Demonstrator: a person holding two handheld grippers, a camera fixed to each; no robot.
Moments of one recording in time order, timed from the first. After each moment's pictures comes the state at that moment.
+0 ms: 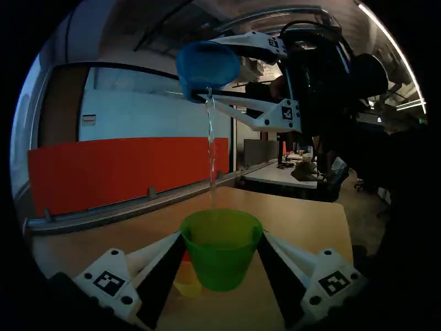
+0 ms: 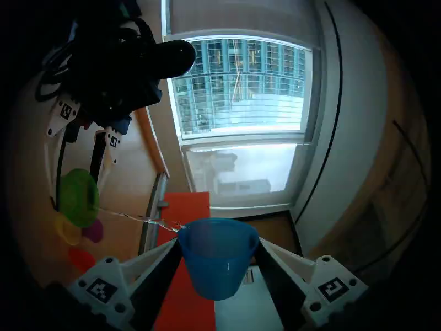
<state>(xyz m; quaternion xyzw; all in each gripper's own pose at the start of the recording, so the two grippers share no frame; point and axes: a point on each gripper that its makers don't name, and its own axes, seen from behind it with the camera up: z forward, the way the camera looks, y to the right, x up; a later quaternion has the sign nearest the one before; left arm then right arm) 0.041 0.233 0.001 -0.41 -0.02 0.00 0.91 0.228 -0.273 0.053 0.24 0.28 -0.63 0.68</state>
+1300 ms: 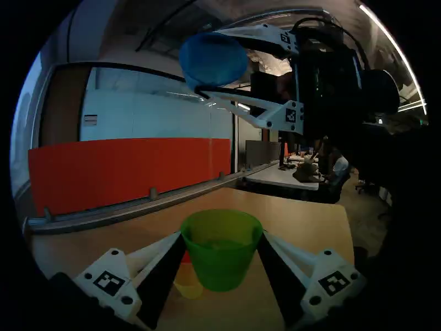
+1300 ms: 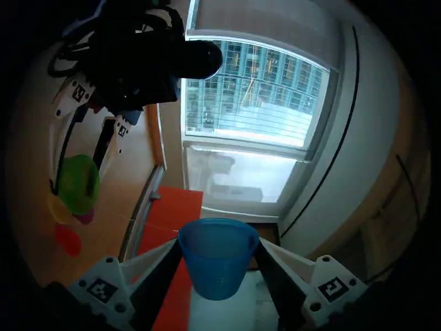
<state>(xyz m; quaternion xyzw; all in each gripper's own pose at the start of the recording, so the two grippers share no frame) 0.042 0.233 0.008 -0.41 -0.02 0.00 0.91 0.233 -0.284 0.044 0.20 0.31 -0.69 0.63</state>
